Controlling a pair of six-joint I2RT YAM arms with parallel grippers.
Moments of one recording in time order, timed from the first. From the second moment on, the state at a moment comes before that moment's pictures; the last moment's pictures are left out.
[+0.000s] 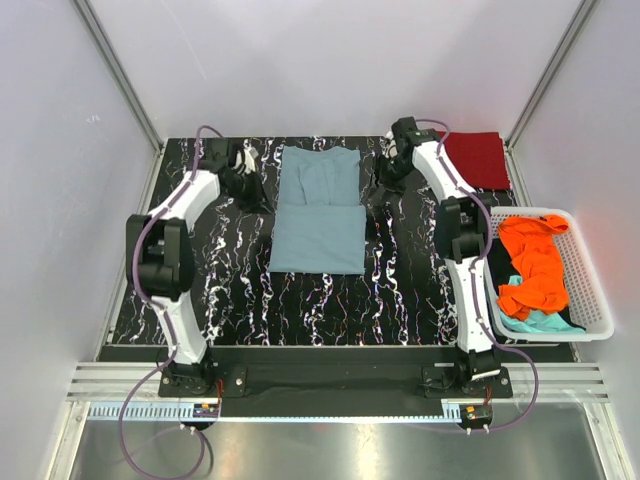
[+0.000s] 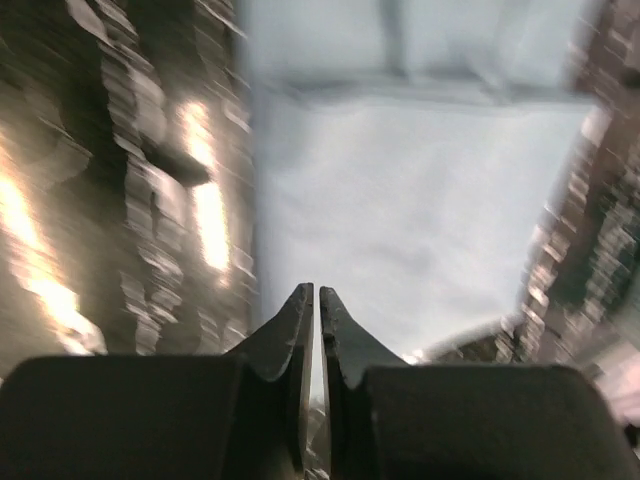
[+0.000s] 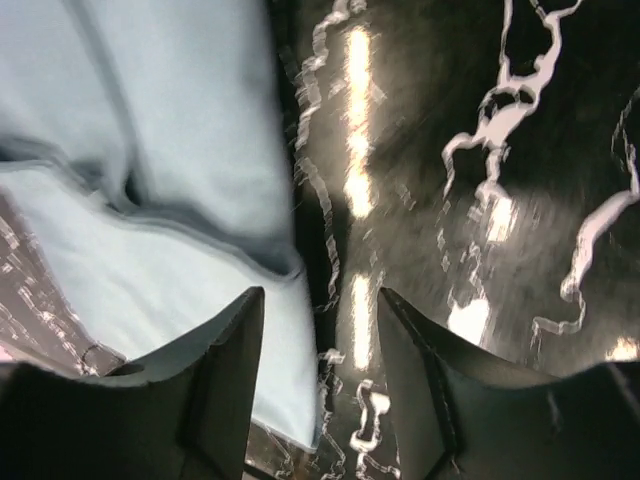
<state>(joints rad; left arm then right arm) -0.12 1.96 1.57 -0.69 0.44 -0.33 0.22 2.53 2.37 -1.07 -0.36 0.36</state>
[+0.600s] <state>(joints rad) -0.24 1.78 1.08 -0.53 0.49 -0.42 0.71 2.24 1.85 -0.87 -0.57 0.54</state>
